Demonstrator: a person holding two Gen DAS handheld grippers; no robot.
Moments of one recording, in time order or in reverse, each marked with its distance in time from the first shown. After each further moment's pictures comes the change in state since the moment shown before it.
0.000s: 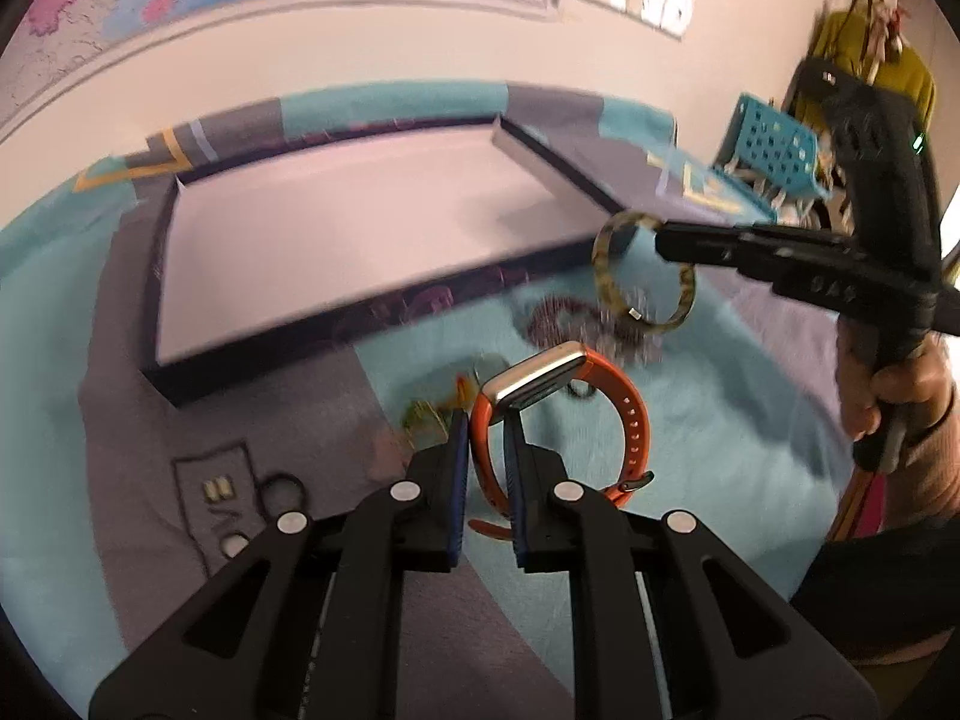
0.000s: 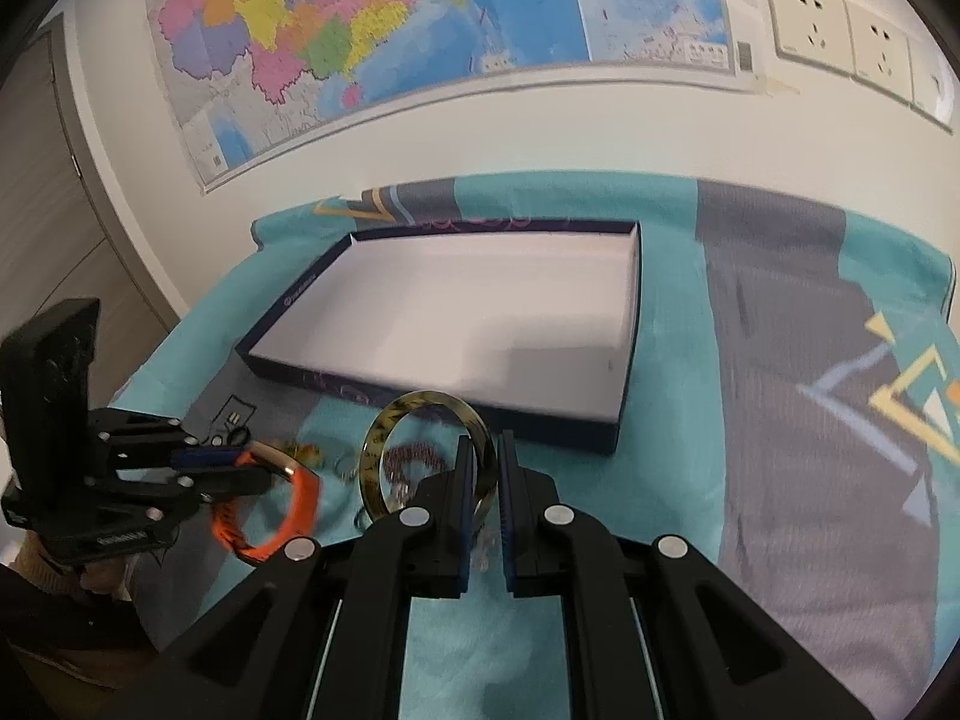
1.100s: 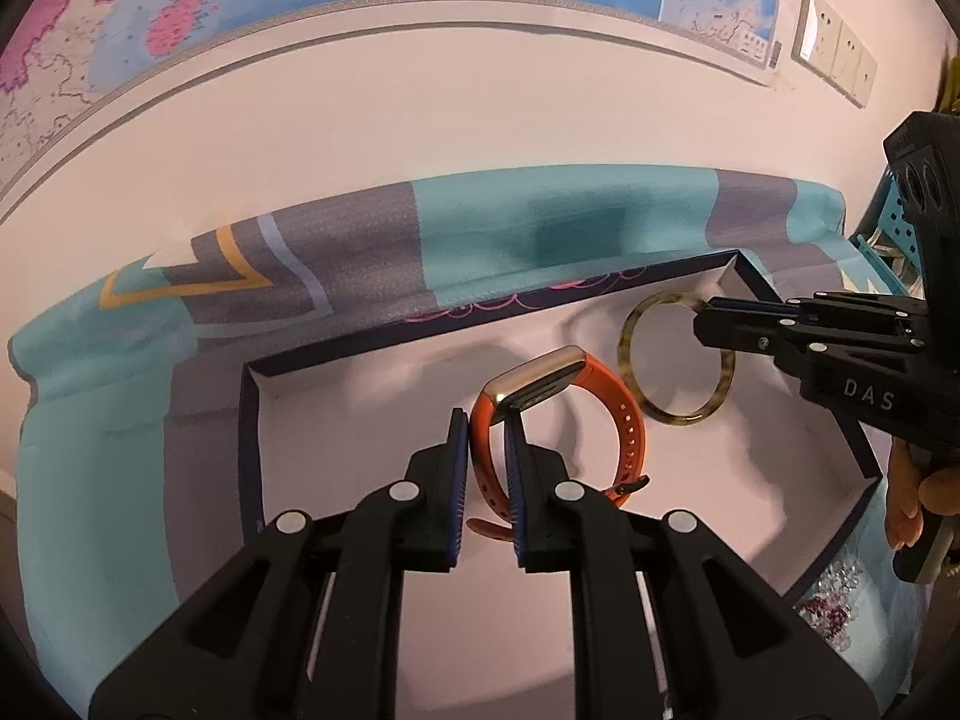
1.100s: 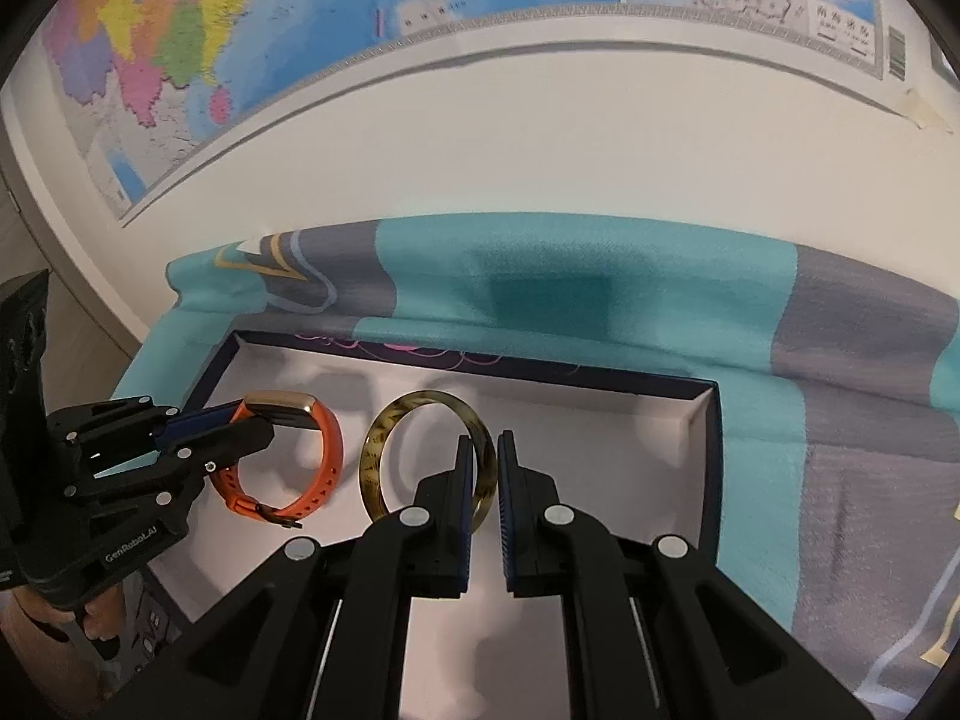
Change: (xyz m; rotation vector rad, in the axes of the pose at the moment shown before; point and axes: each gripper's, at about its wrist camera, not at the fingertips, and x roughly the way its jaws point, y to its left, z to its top) left arm 0.081 0.096 0.143 -0.086 0.004 0.229; right arm 0.139 -0.024 0.125 0.062 0.118 -0.044
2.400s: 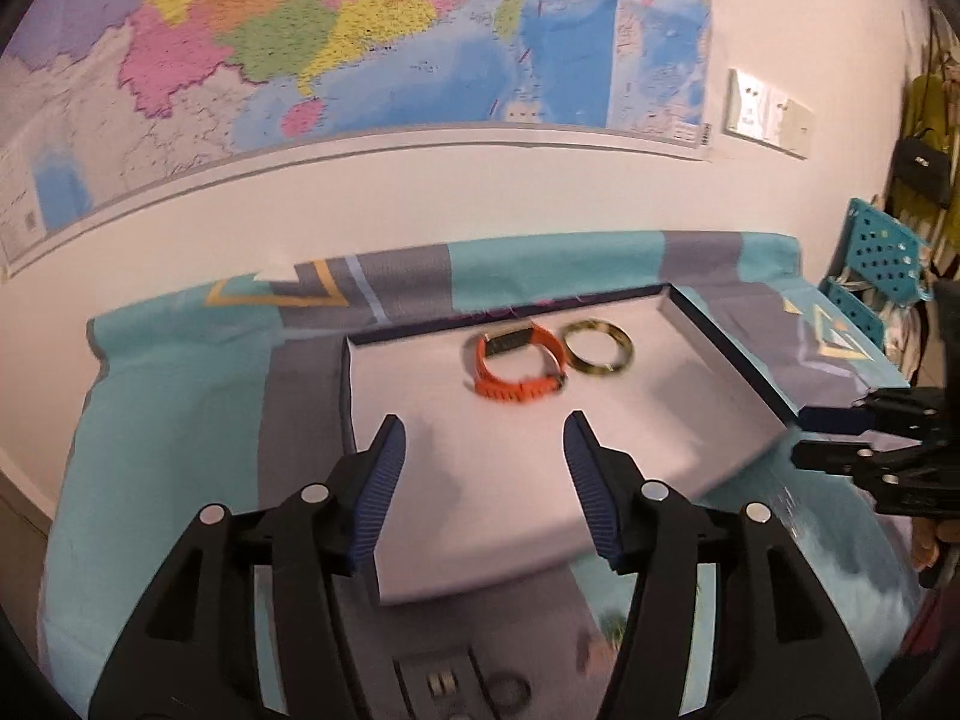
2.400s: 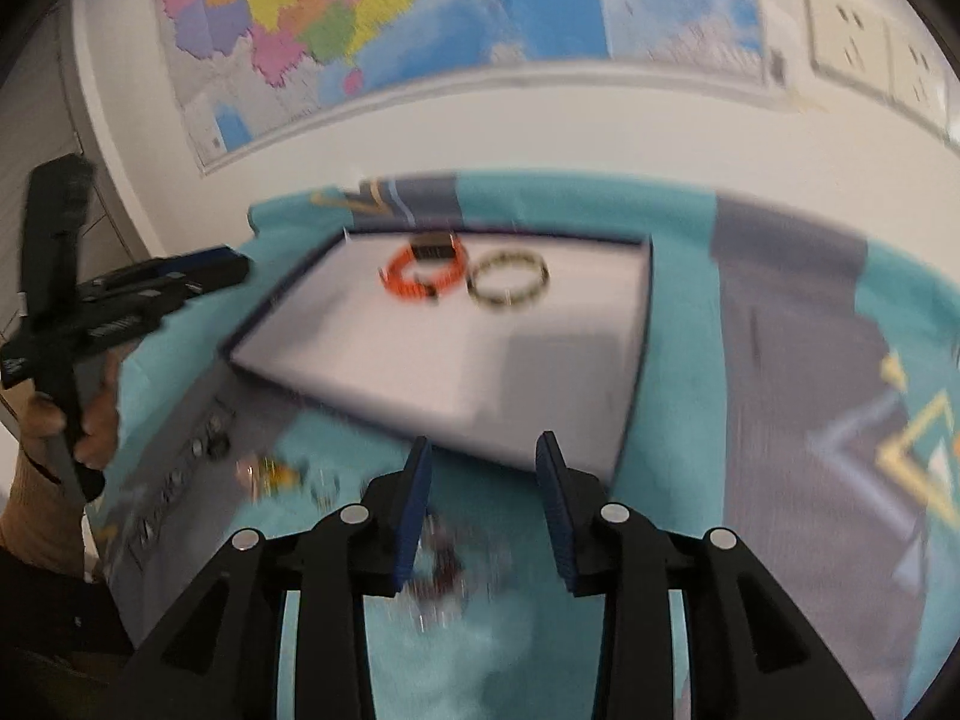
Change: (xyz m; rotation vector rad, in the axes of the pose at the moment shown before) left arm -0.117 -0.005 -0.076 -0.020 -0.235 0.018; right arm -0.109 0.002 -0.131 -0.088 -0.057 0.040
